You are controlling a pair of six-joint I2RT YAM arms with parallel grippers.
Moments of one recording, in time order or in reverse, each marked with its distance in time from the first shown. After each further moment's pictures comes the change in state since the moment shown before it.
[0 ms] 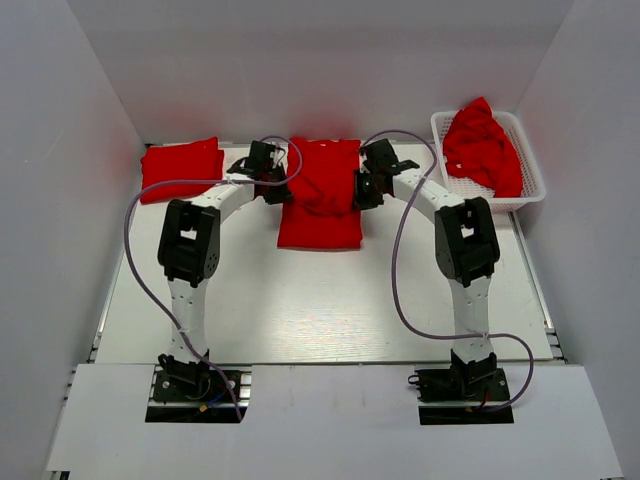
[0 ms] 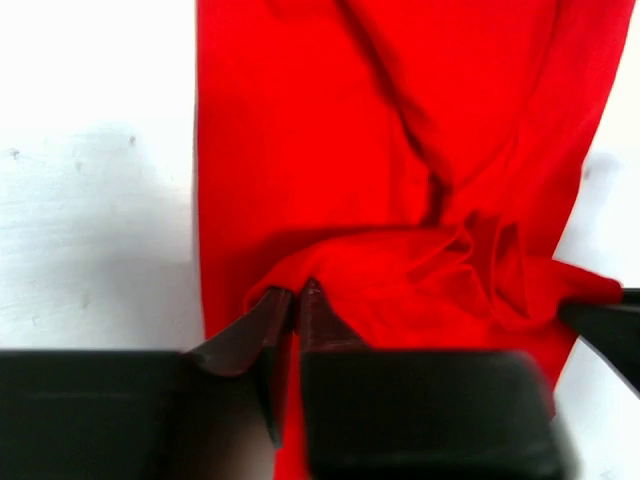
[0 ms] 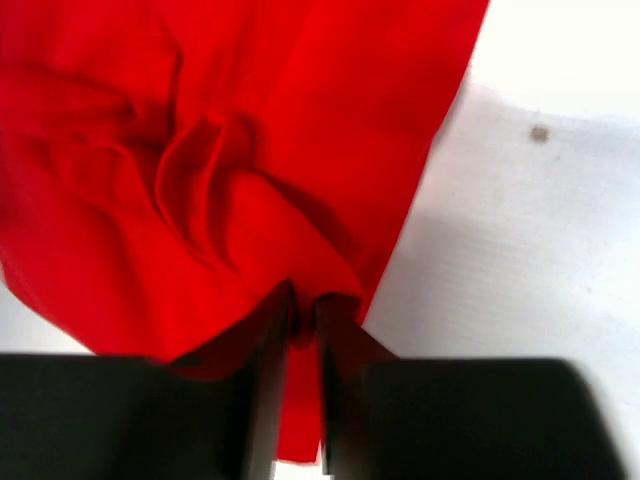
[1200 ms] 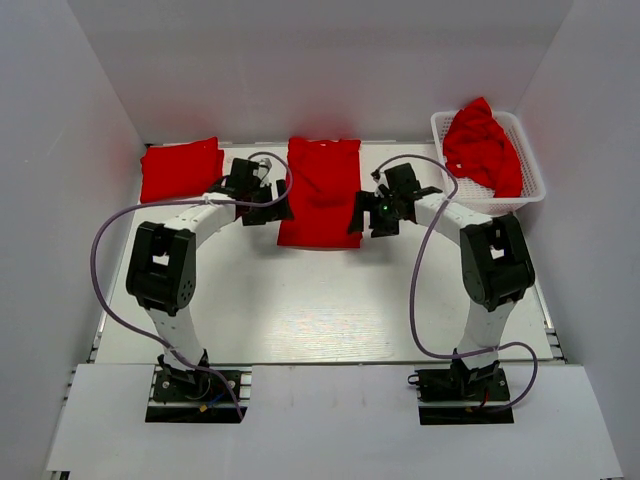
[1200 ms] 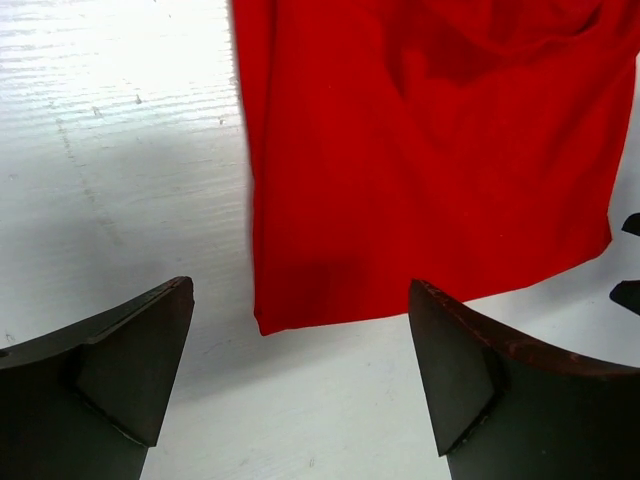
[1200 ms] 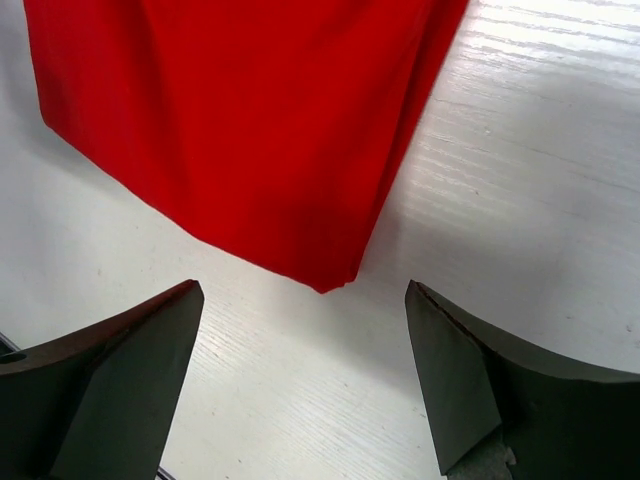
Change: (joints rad) left arm 0.024 -0.305 -0.352 0.005 0.055 0.142; right arm -0.039 -0.283 -0.438 0.152 -0.195 0.032
